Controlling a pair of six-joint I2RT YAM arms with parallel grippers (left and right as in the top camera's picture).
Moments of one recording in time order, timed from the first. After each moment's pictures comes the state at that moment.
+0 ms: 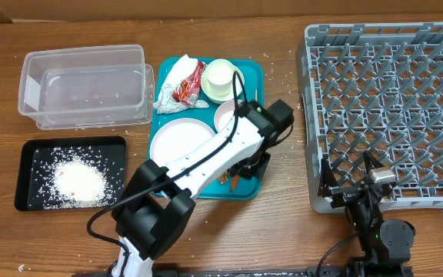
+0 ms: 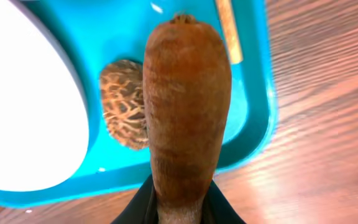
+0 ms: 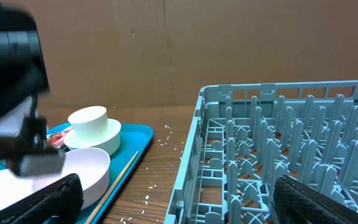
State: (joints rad) left arm -0.79 2.03 1.64 -1.30 -0.03 -0.41; right arm 0.00 0.01 0.02 -0.02 -0.19 0.10
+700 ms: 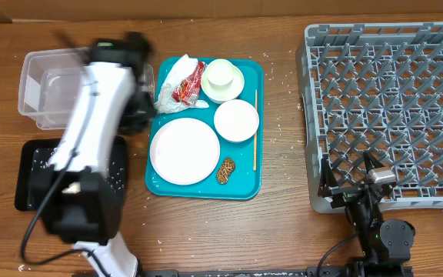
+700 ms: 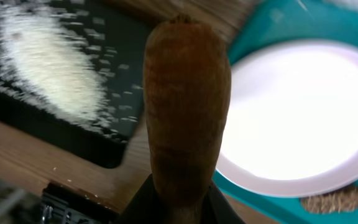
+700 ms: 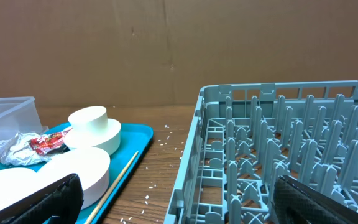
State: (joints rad) left arm -0.11 1.91 1.79 -1.56 -0.13 -0.56; right arm 0.00 0.01 0.02 -0.02 -0.19 0.10
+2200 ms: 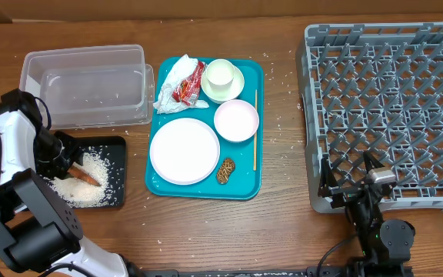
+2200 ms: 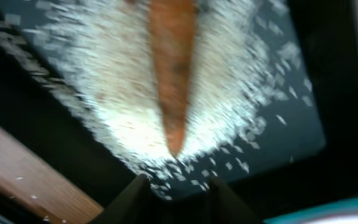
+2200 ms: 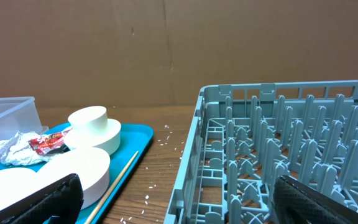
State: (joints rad) left arm 0.51 1.84 1.38 -1.22 0.04 -0.57; right arm 0.00 0.01 0.02 -0.02 -0.19 0.10
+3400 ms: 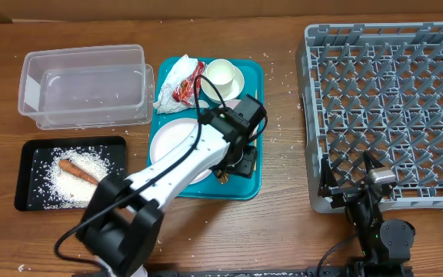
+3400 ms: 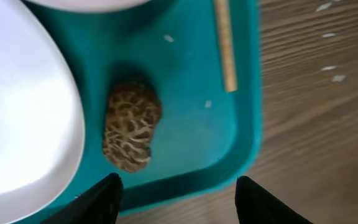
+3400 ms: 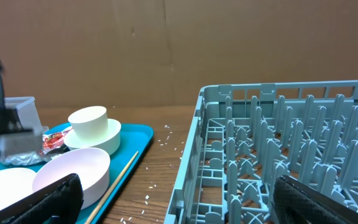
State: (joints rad) left arm -0.69 1.84 1.37 -1.00 0.09 -0.43; right arm 0.00 0.01 0.02 -0.02 -0.19 0.10
